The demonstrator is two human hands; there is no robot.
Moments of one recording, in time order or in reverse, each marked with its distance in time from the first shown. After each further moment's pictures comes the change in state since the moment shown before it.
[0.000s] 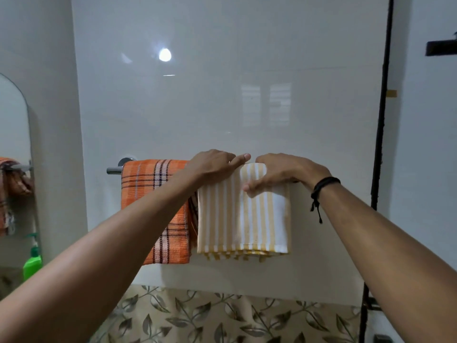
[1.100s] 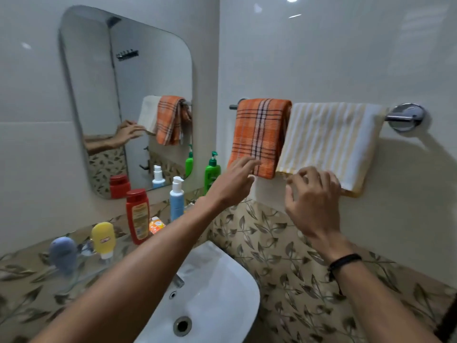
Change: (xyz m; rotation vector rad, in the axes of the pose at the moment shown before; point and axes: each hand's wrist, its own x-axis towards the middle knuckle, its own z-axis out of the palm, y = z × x) left_hand -0.264 0.007 0.067 0.011 0.240 -0.292; right_hand -0.142 -0.059 0.194 0.209 0.828 -0.442
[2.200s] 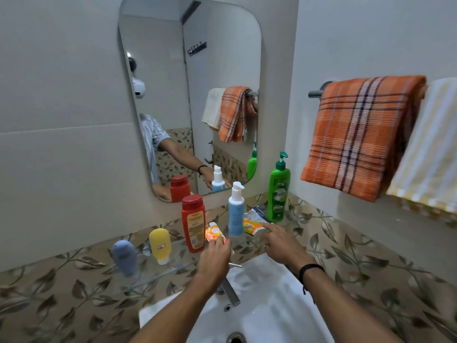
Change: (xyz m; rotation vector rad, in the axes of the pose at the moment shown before) left_hand -0.178 -0.178 0.073 0.513 -0.381 -0.712; right_hand -0.038 -0.147 0.277 0.485 -1.008 -0.351
